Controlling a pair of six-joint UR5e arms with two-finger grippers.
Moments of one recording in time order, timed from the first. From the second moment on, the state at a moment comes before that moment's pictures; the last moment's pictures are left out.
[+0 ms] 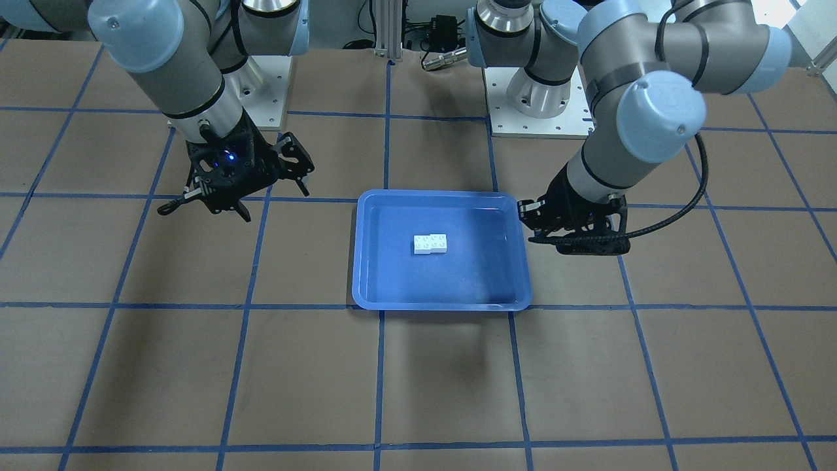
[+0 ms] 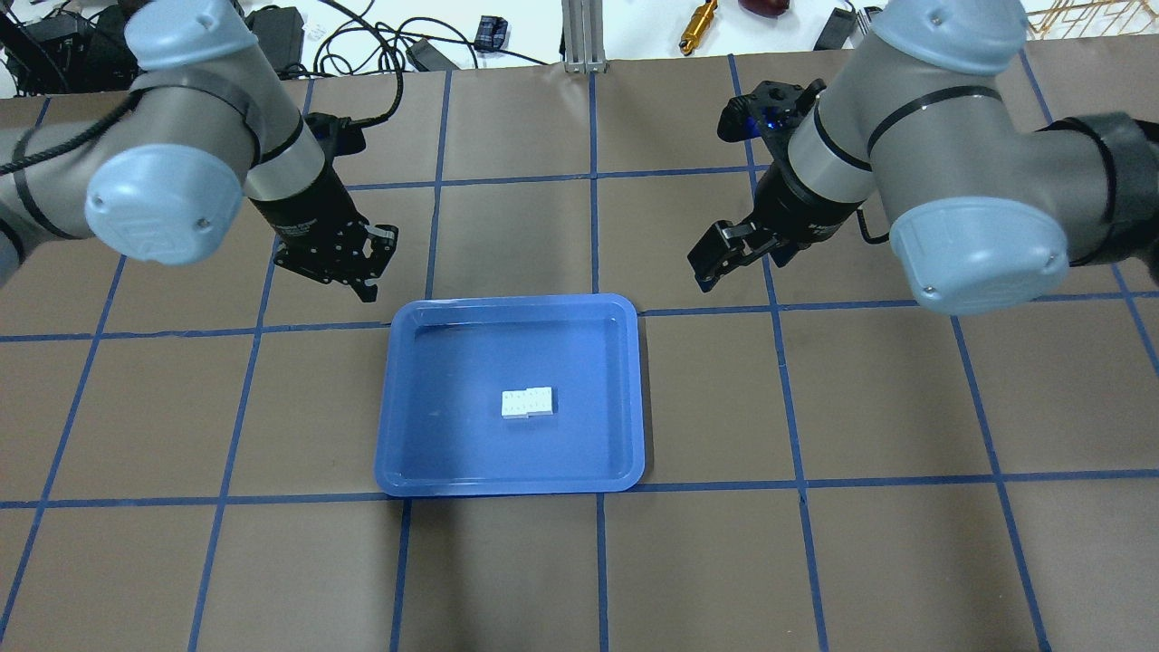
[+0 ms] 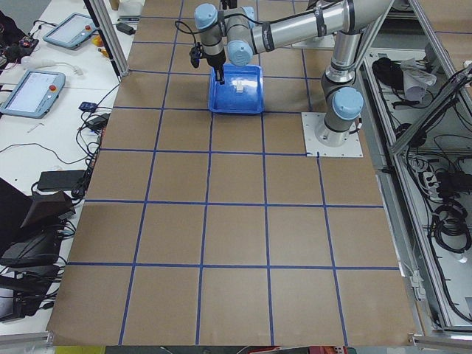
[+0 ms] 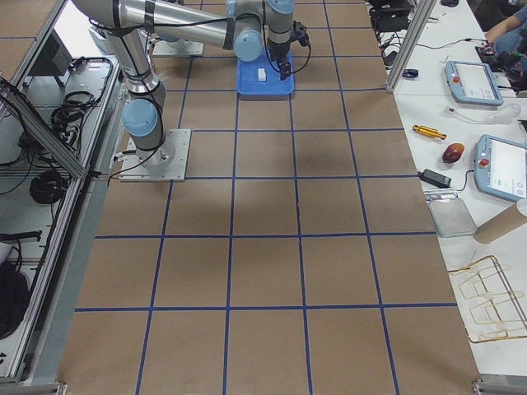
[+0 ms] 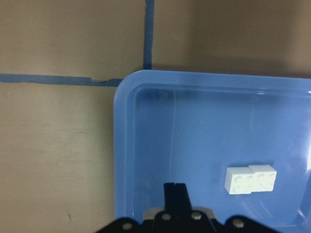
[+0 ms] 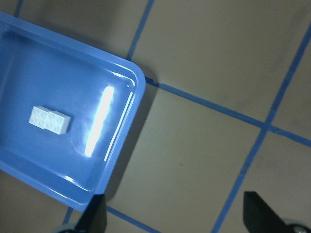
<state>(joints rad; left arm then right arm) -1.52 -1.70 -1.67 -1.49 1.53 0.04 1.62 -1.56 1.82 -1.84 -1.39 -0.32</state>
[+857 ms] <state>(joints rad) -1.53 -1.54 -1.52 -1.59 1.59 0.05 1.55 -1.56 1.55 -1.42 -1.51 -0.03</state>
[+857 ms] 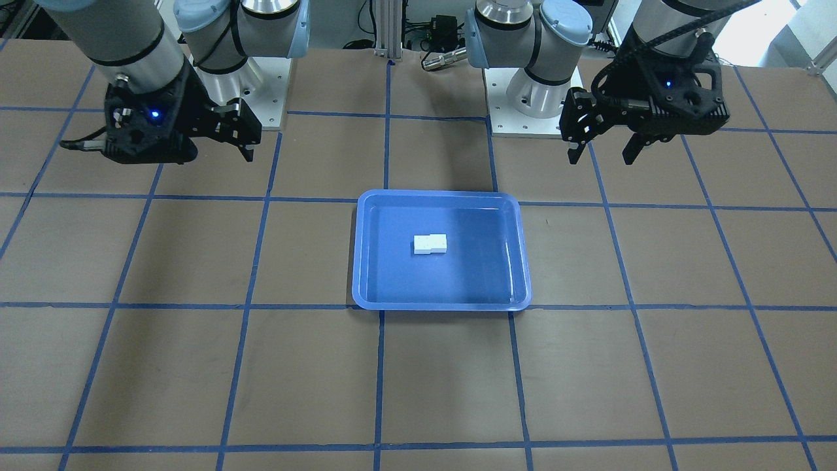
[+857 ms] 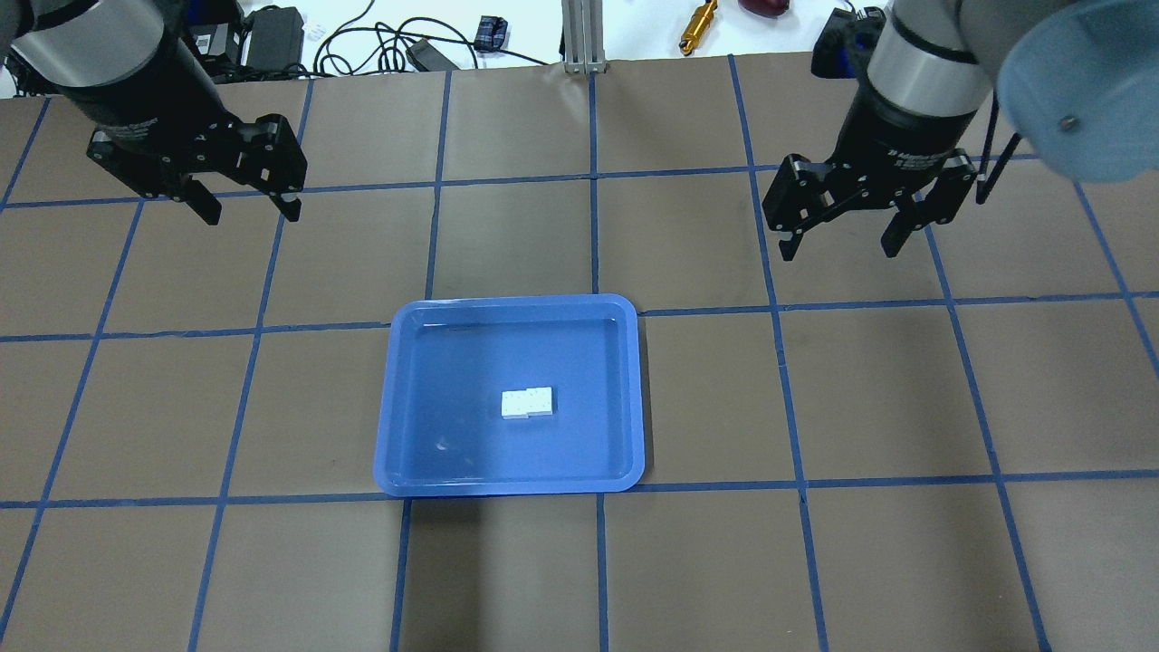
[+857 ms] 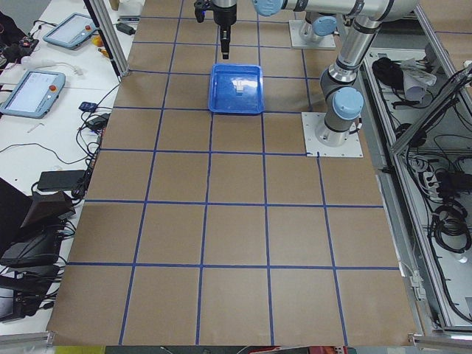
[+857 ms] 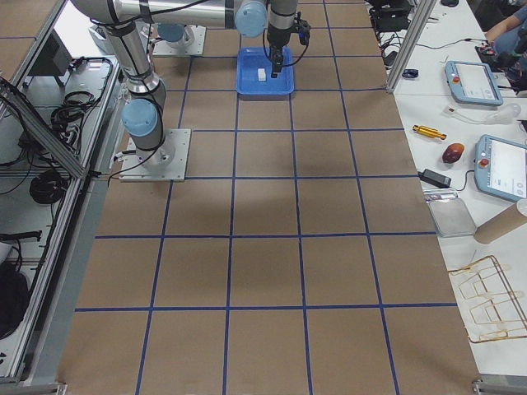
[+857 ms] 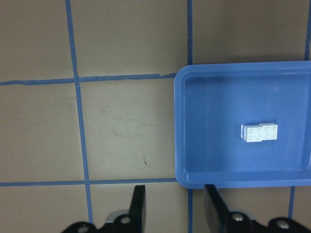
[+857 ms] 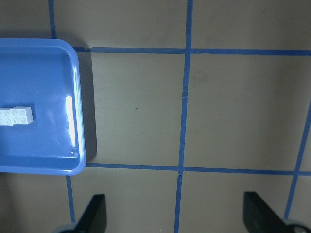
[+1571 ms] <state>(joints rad) -1.54 -1.54 -1.59 -1.50 1.58 0.05 1.53 -1.59 1.52 -1.38 -1.55 0.04</state>
